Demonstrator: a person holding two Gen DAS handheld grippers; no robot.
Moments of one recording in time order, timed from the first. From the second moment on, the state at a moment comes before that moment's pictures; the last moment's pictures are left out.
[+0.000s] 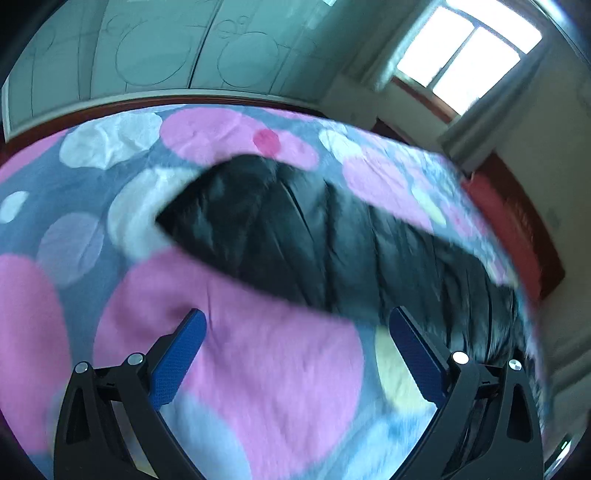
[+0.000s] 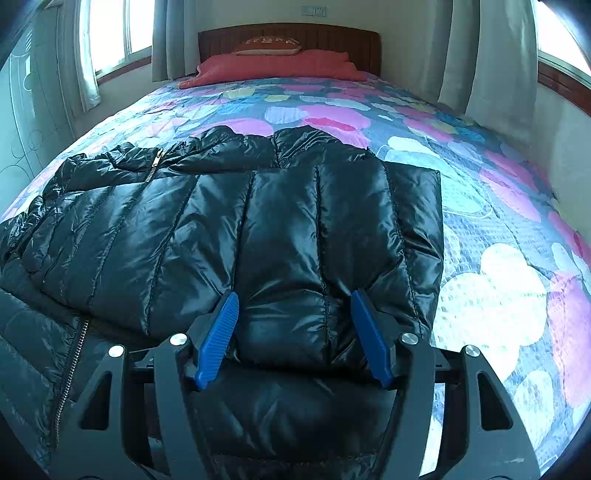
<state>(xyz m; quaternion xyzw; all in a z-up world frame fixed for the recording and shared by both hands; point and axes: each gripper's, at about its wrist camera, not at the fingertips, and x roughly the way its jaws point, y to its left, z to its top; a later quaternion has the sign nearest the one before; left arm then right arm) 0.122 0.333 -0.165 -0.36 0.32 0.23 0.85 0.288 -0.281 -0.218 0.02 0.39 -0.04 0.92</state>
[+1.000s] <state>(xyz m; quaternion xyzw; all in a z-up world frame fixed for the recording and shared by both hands) 0.170 0.282 -0.084 -0.27 0.20 0.24 0.91 0.284 -0.282 -0.215 0.03 0.37 -0.05 0.93</state>
